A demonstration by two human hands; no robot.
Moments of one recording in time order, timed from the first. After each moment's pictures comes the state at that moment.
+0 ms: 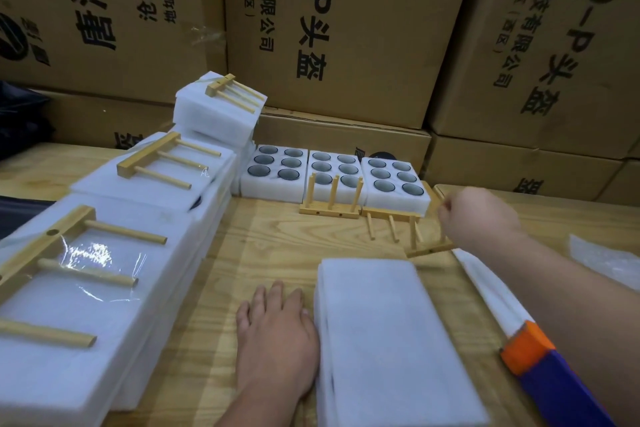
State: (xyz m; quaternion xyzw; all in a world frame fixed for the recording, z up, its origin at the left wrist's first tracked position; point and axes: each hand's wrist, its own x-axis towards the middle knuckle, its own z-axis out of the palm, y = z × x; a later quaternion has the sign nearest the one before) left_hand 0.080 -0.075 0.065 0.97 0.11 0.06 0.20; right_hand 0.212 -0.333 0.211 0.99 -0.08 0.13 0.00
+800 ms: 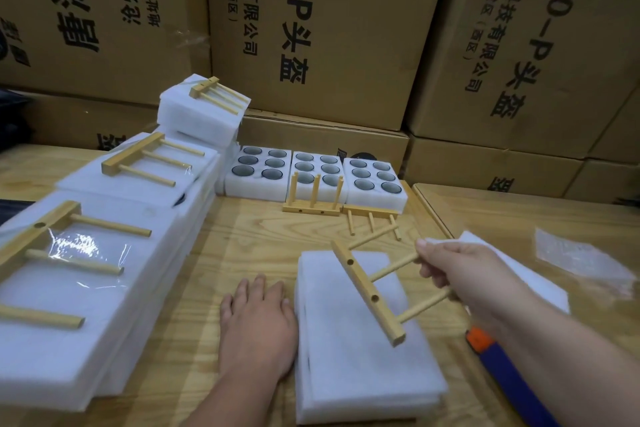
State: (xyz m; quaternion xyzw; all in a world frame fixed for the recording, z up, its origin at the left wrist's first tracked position) left_hand 0.076 -0.076 0.067 0.97 0.11 0.06 0.19; right_hand 0.083 -0.326 0.202 0.83 -0.10 0.01 -0.55
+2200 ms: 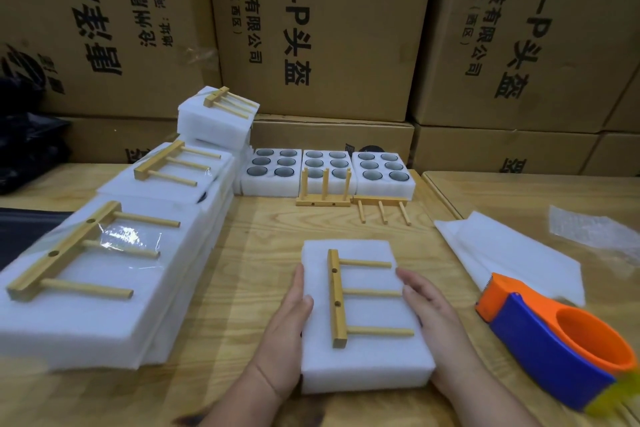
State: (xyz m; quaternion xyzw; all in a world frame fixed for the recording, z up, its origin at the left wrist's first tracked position) left_hand 0.028 -0.085 0.067 0.61 -0.01 0.00 0.79; right_hand 0.040 -0.295 0.083 0.55 -0.08 0.00 -0.83
